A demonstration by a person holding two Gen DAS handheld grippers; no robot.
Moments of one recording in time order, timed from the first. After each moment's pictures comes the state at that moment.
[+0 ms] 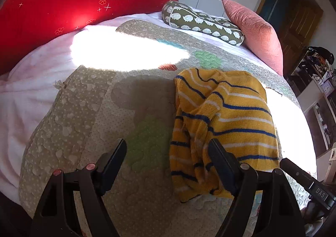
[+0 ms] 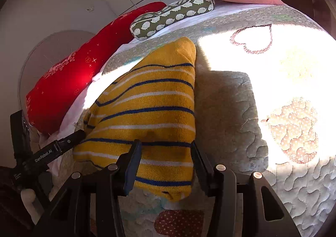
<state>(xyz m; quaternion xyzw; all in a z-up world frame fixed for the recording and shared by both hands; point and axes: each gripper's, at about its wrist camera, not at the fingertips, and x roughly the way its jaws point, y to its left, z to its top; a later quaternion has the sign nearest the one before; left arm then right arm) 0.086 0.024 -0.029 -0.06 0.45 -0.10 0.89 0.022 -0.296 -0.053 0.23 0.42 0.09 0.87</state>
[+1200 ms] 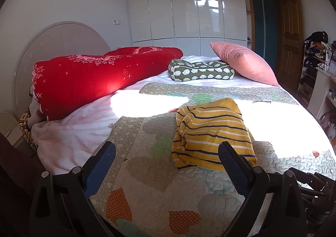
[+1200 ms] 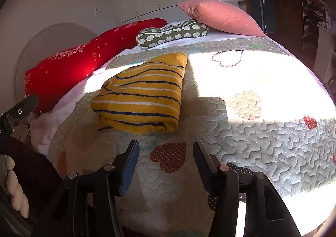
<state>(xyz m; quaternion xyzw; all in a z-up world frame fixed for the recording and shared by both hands) -0.089 -0.017 0.063 0.06 0.27 -0.03 0.96 -0.112 -0.269 -0.013 0.14 0.38 0.04 0.91</state>
